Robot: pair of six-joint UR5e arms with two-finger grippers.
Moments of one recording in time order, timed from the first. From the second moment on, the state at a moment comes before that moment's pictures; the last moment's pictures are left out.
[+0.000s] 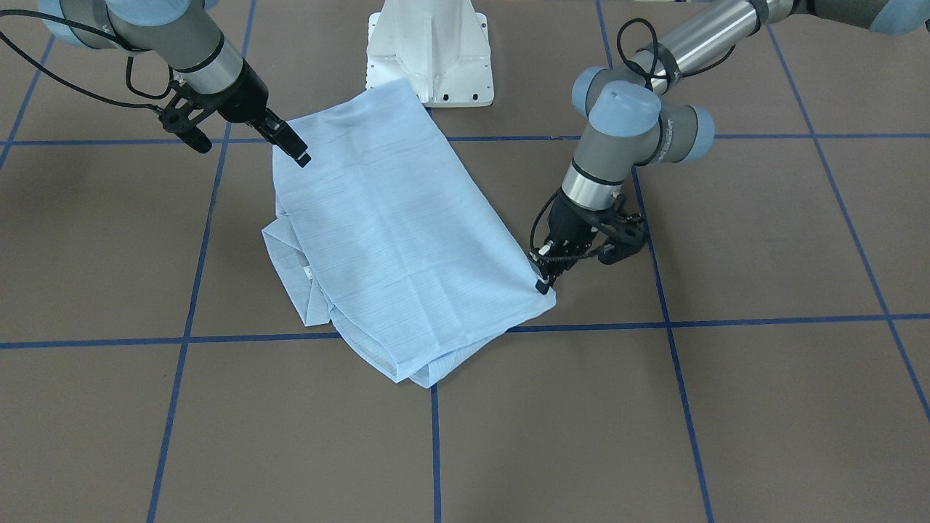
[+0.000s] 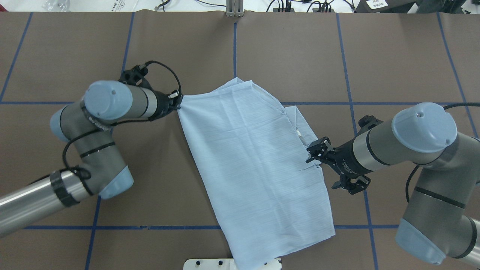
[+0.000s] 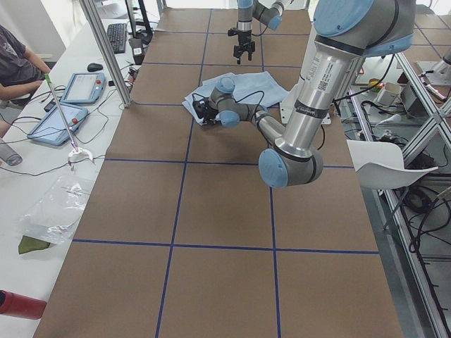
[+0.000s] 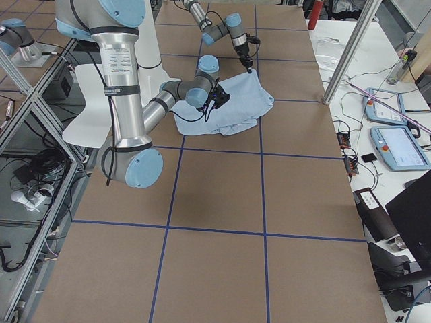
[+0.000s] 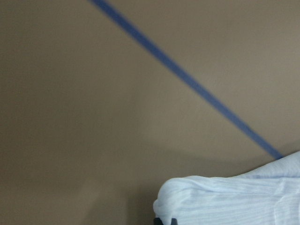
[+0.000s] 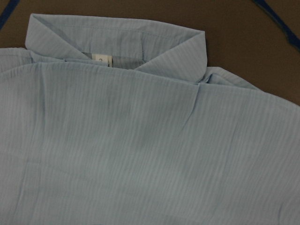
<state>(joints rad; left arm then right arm) -0.67 -2.12 -1.45 -2.23 -1.69 -1.75 0.55 -1.42 2.08 -1.28 2.04 2.04</state>
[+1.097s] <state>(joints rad) -0.82 -2.05 -1.55 -2.32 -1.85 -1.65 0.34 -1.24 2.02 -1.37 1.68 2.31</state>
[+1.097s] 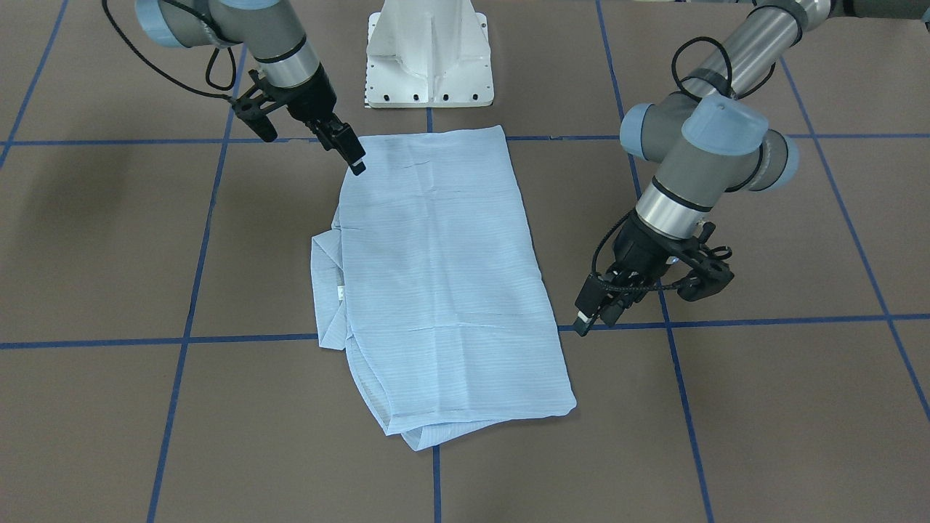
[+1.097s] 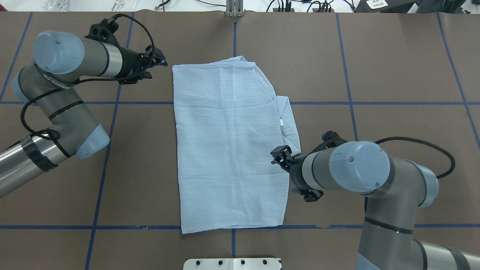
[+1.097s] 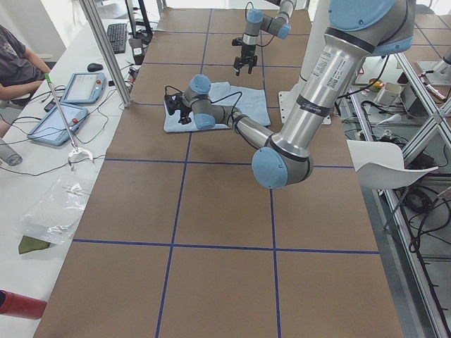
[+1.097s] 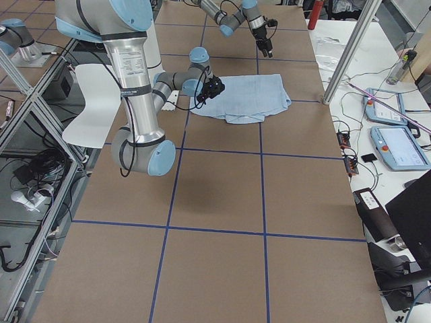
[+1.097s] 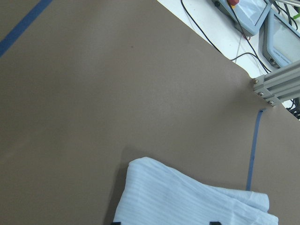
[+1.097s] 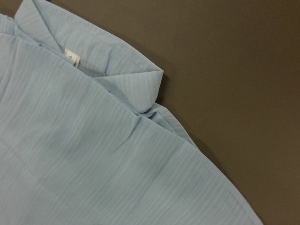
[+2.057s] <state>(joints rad) -0.81 -1.96 -1.67 -2.27 -1.86 -1.69 0.18 -1.14 1.89 -1.47 1.53 2.55</state>
